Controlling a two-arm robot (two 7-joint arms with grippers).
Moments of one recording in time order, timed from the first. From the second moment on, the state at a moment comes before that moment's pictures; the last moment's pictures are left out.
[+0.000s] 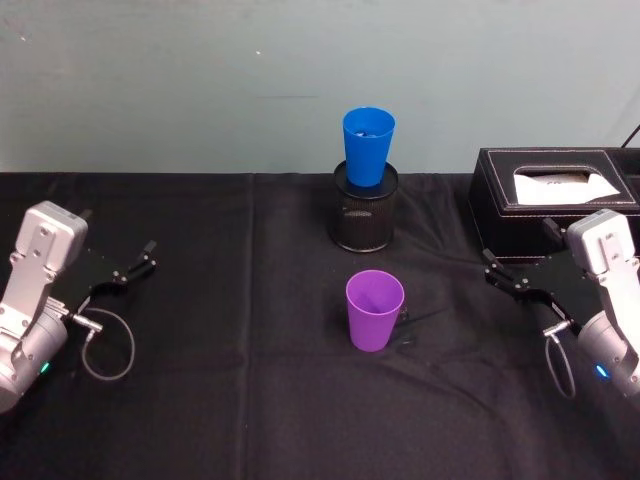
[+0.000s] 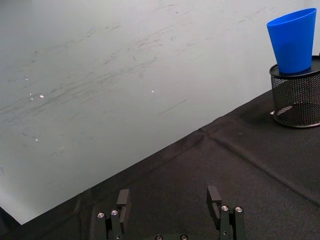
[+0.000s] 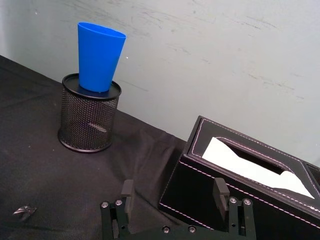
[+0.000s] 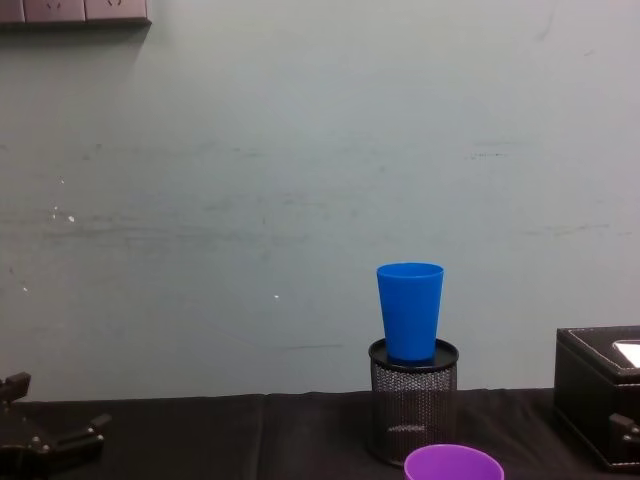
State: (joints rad) left arm -0.20 0.60 0.45 -1.41 -0.25 -0.12 0.03; right arm 0.20 0.60 -0.45 -1.41 0.25 -0.12 -0.03
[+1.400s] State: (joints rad) left arm -0.20 0.60 0.45 -1.41 -0.25 -0.12 0.03; right arm 0.20 0.60 -0.45 -1.41 0.25 -0.12 -0.03
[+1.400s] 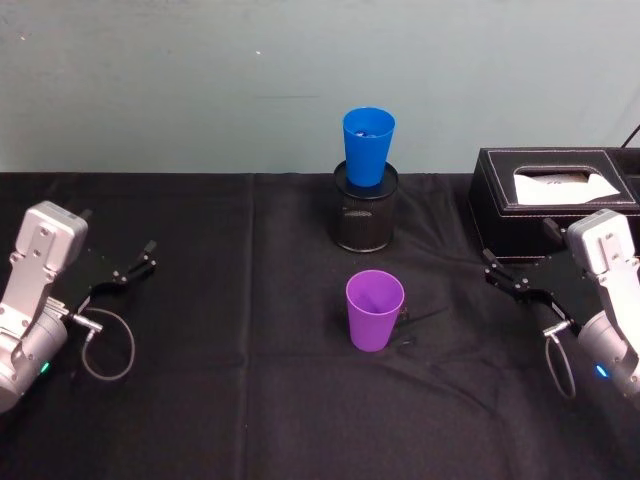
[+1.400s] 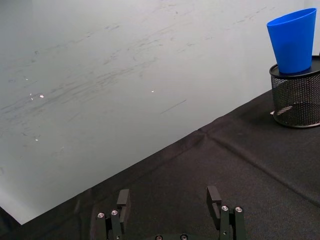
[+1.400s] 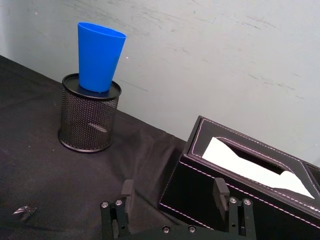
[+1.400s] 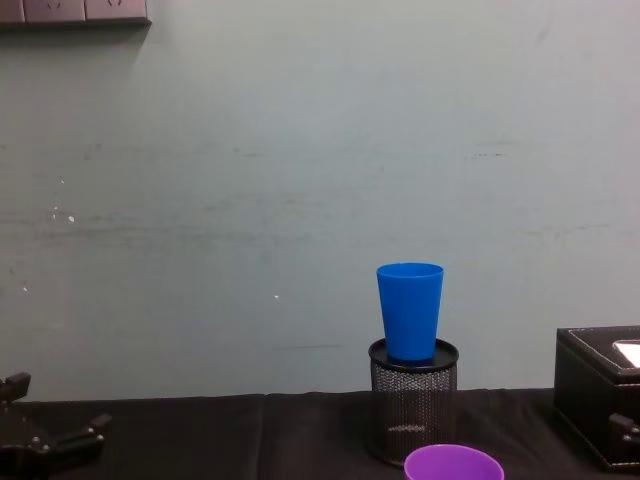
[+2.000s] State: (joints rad) left arm -0.20 0.60 0.45 -1.41 -0.25 -0.12 0.03; right arm 0.20 0.60 -0.45 -1.41 0.25 -0.12 -0.03
